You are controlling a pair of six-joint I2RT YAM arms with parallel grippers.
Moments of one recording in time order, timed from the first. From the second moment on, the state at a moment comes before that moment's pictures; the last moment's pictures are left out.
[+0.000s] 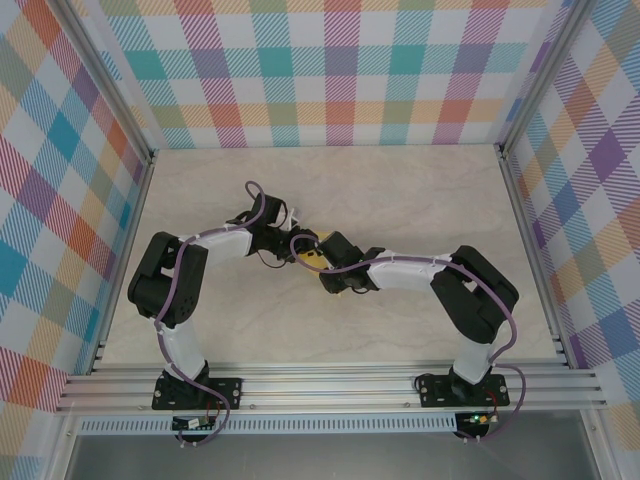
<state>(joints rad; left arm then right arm) -0.41 1.84 1.07 -0.17 0.66 -0.74 0.86 1.79 1.01 -0.28 0.09 0.24</state>
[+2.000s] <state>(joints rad) -0.46 1.94 1.07 -0.17 0.65 -0.74 0.77 1.74 0.82 -0.02 -0.16 0.34</state>
